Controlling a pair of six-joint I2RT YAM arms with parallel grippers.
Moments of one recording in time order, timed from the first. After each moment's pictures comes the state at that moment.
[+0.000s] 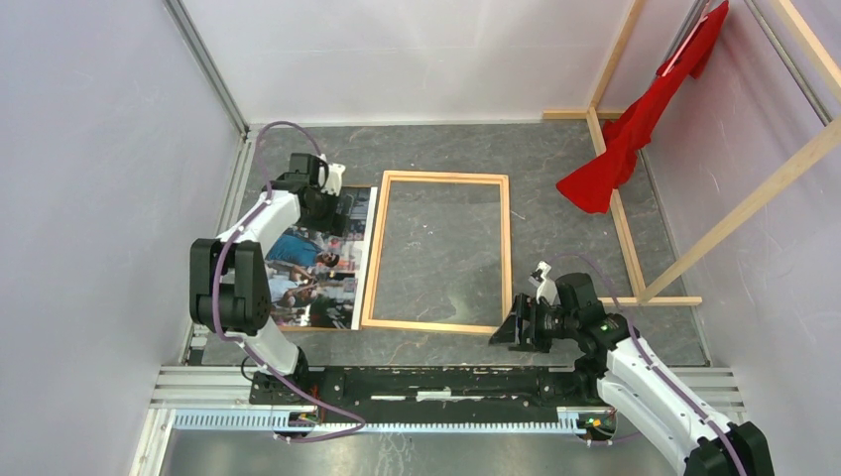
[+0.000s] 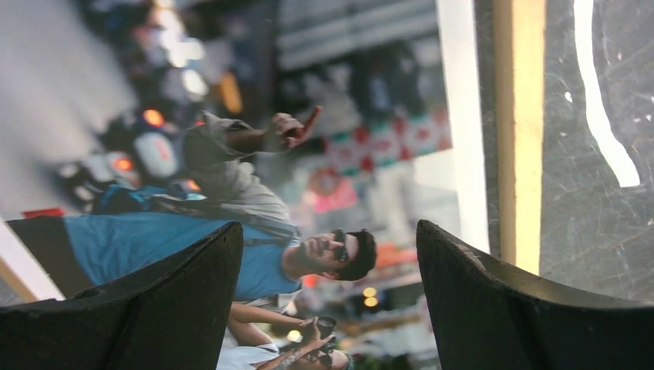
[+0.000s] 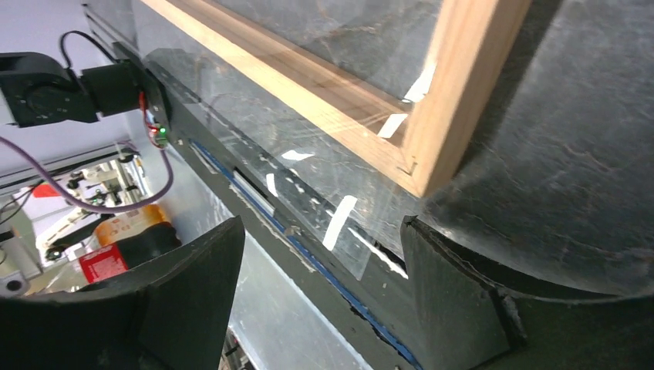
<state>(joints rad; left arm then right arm) -0.07 1.66 1.17 -0.59 0.11 0.19 0.40 0.64 0.20 -0.47 -0.65 0.67</state>
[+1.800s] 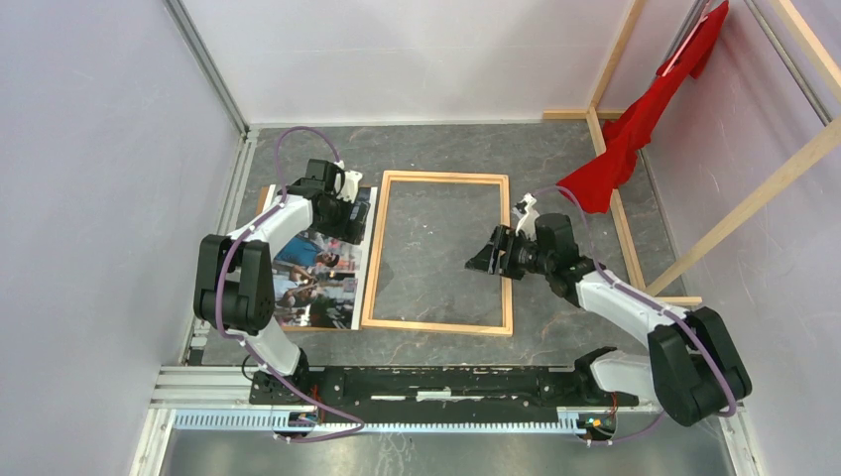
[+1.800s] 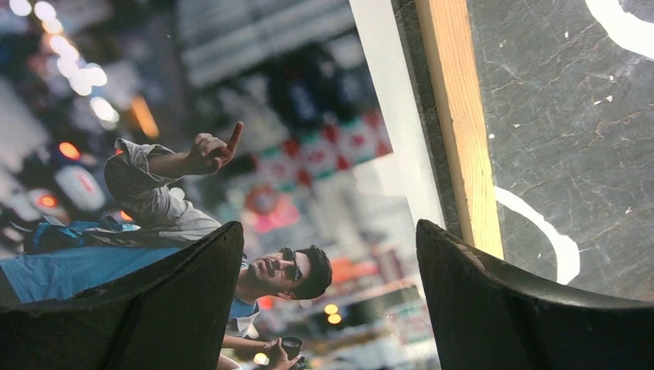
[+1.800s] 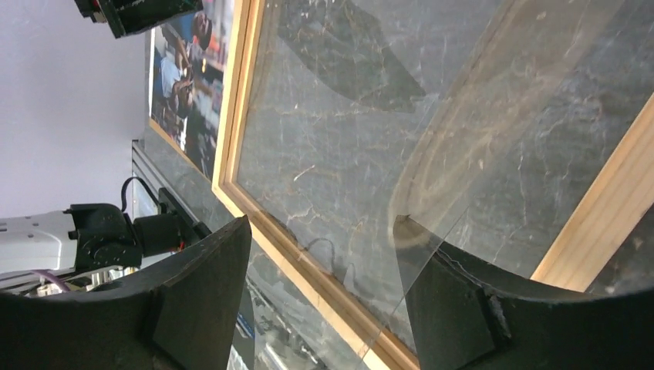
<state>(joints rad) -0.18 1.67 1.11 -0.54 0.12 0.19 0.40 1.21 0.50 0.11 -0.50 0.69</state>
